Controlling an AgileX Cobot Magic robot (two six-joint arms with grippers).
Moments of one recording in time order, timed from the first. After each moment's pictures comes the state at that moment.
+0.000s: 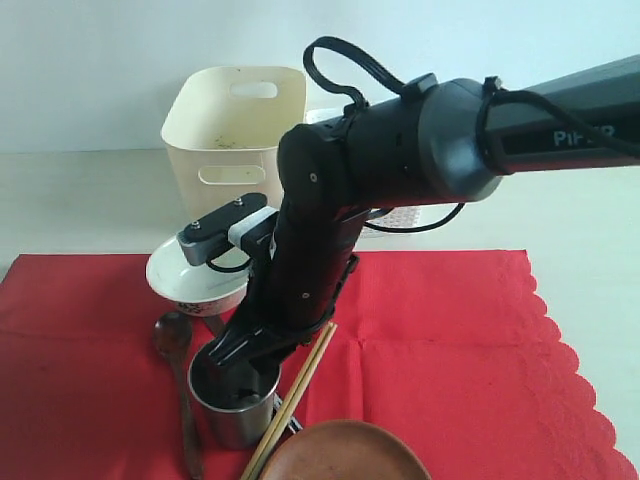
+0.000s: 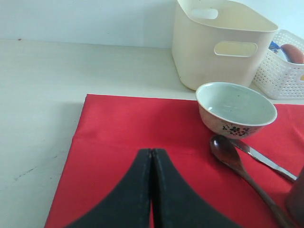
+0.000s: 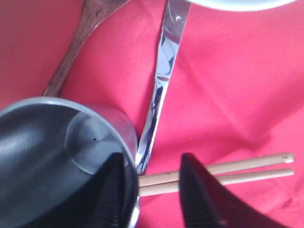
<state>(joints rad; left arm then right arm) -0.12 0.01 0.00 -0.05 0.37 -0.05 0.81 1.99 -1.35 0.18 0.78 -0.13</state>
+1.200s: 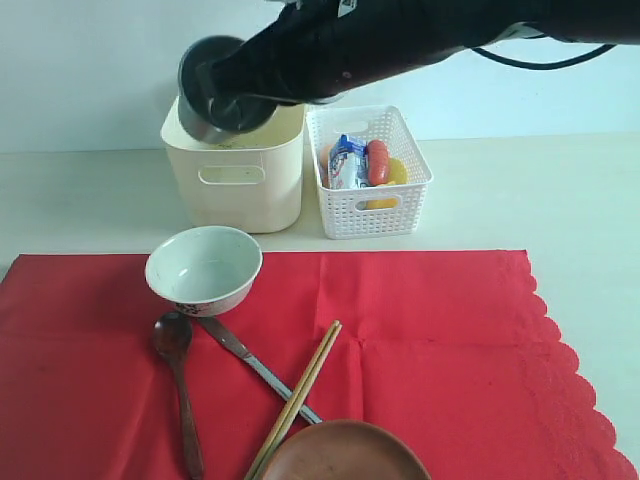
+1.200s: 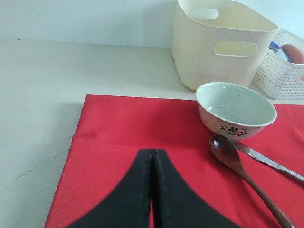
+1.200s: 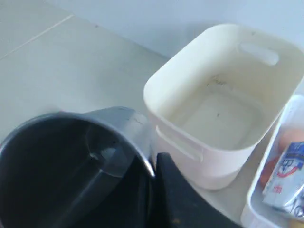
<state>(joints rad) -0.12 0.01 0.00 -0.05 0.37 -0.05 0.68 1.68 -1.35 0.18 0.28 -0.07</state>
